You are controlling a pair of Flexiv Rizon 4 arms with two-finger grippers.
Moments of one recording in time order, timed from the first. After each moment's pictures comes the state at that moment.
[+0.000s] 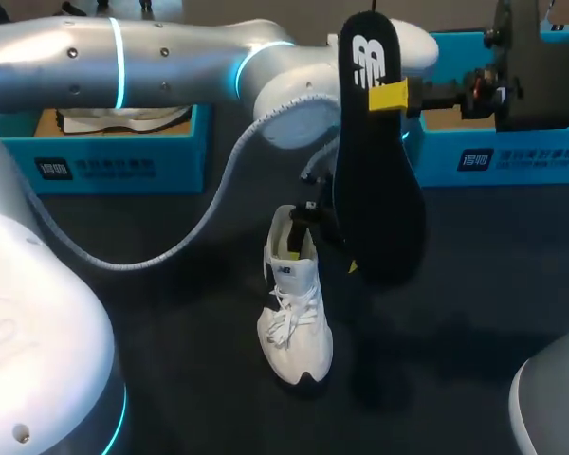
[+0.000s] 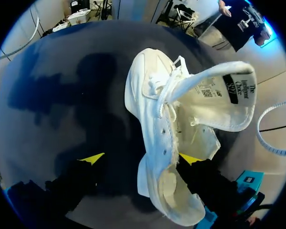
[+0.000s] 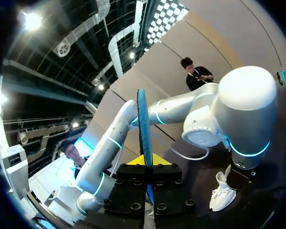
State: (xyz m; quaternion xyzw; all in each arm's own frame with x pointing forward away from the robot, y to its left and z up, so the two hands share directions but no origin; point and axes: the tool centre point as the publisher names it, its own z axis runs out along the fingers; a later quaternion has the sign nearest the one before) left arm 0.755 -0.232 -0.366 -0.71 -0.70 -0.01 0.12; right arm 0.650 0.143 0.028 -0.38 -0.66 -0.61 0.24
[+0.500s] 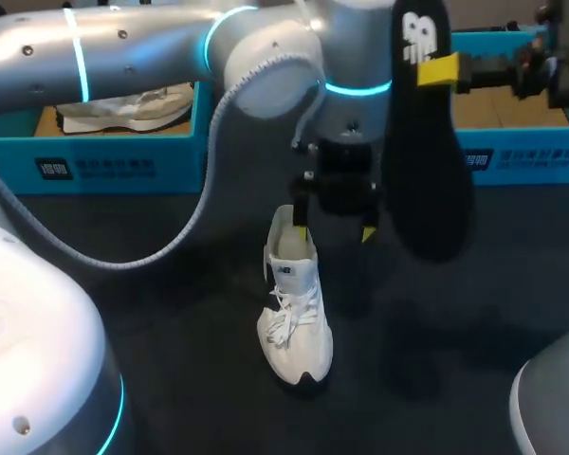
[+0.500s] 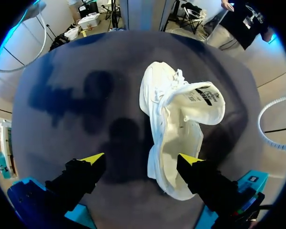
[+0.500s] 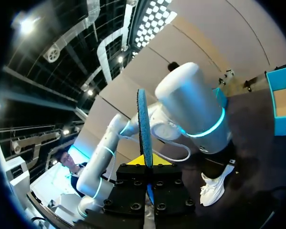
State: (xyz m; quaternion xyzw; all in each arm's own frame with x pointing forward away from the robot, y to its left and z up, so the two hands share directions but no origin) left arm 0.769 -0.248 -0.309 -0.70 -0.71 0.05 0.07; right arm 0.671 0.090 0.040 -0.43 -0.65 -0.59 0.21
